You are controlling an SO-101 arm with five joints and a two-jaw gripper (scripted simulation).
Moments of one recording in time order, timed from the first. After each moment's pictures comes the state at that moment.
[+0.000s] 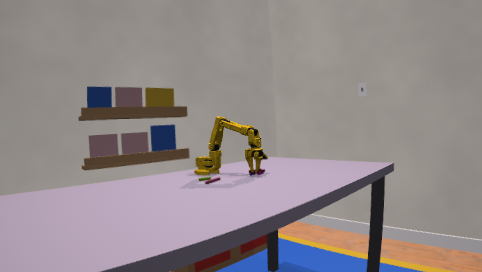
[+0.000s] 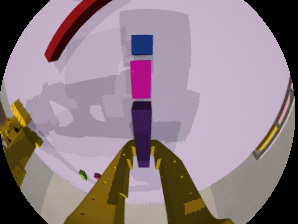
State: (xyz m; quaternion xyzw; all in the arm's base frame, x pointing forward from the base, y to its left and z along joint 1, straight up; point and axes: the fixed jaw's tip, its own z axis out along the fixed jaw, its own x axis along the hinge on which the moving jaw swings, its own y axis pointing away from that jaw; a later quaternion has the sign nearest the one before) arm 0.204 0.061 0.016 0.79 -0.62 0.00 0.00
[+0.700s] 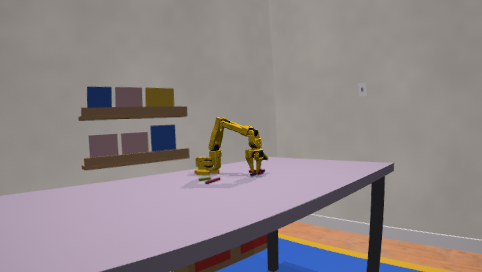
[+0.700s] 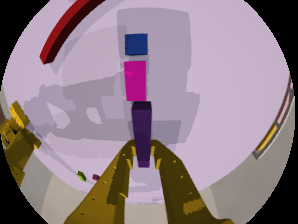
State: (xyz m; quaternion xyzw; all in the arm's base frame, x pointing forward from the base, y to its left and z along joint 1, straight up) arm 0.207 0.062 0.013 0.79 -0.62 0.00 0.00
